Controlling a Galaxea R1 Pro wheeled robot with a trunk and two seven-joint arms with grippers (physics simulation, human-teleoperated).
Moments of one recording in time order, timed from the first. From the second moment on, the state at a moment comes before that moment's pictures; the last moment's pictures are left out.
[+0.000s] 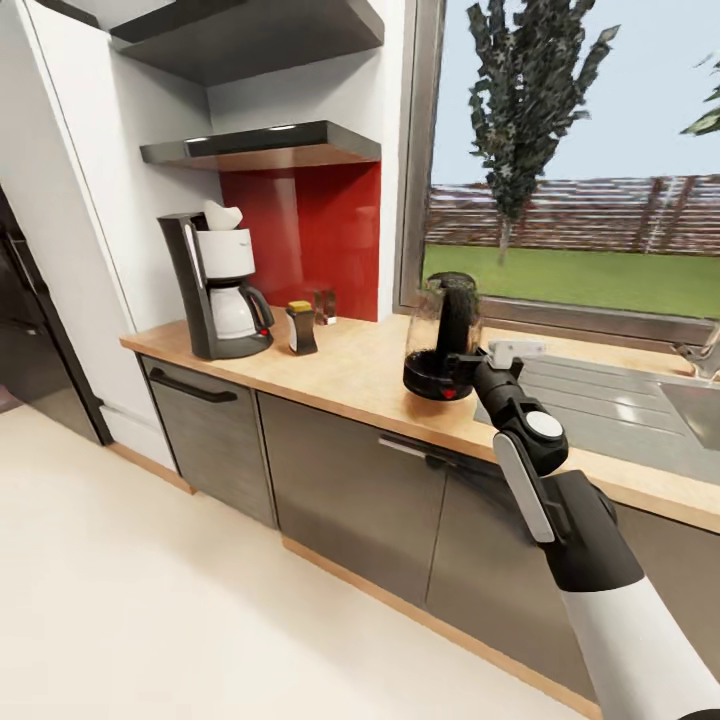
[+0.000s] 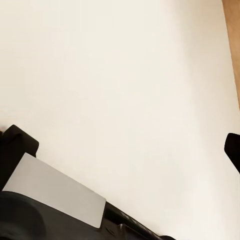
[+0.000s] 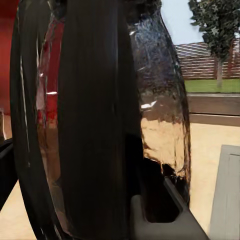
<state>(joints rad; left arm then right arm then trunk) -0.07 0.11 0.03 -0.03 0.89 -0.21 -0.58 -0.75 -0.07 0.23 -1.54 -0.26 0.39 -0.23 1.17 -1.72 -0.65</state>
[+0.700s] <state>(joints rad) -0.07 0.11 0.03 -0.03 0.89 -0.21 -0.58 -0.75 -0.07 0.23 -1.54 -0.26 0.40 -0.23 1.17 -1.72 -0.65</state>
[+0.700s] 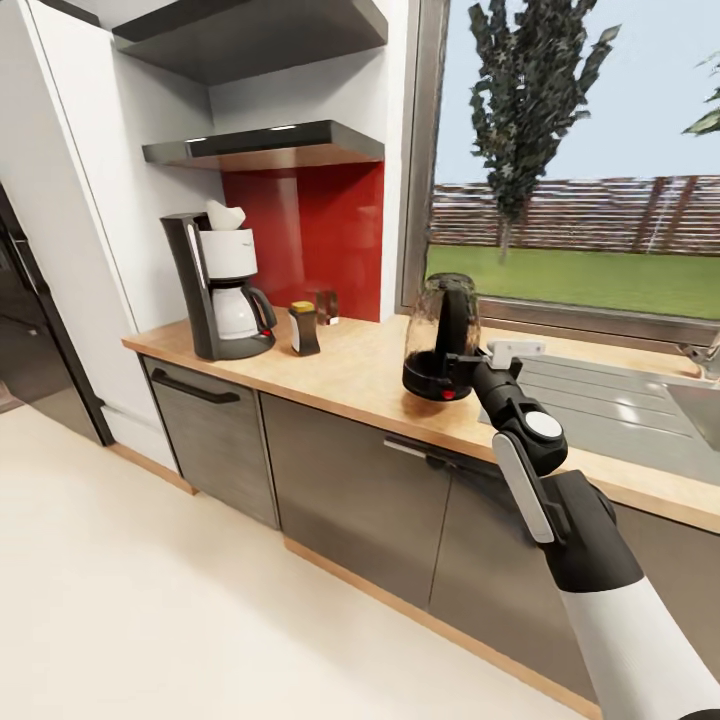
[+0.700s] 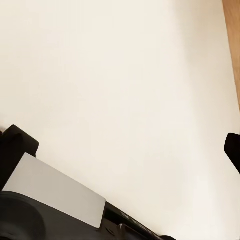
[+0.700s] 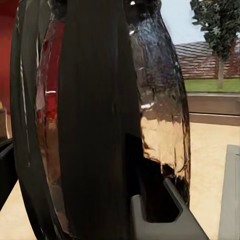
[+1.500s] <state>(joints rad) -0.07 0.11 0.03 -0.03 0.89 -0.20 -0.58 -0.75 -0.07 0.25 -1.54 -0.26 0.39 -0.23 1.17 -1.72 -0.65</state>
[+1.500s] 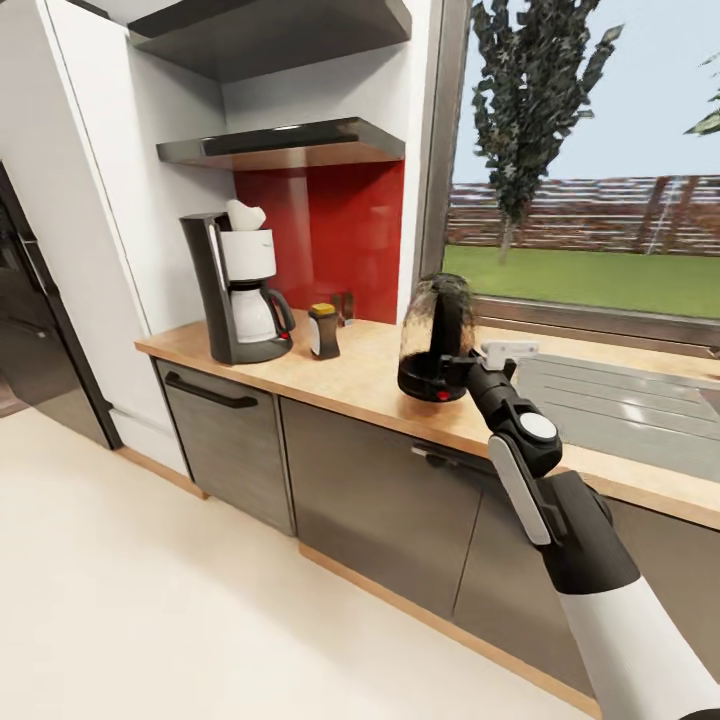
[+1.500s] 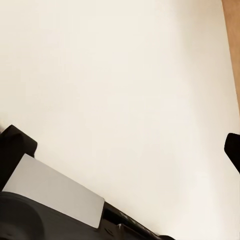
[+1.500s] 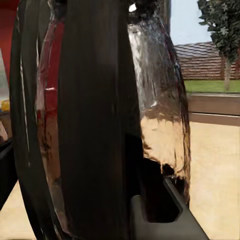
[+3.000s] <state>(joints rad) -0.07 0.11 0.03 -0.03 0.89 -0.20 -0.58 -0.75 -0.06 0.28 -1.54 -0.26 0.40 -0.24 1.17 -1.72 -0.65</state>
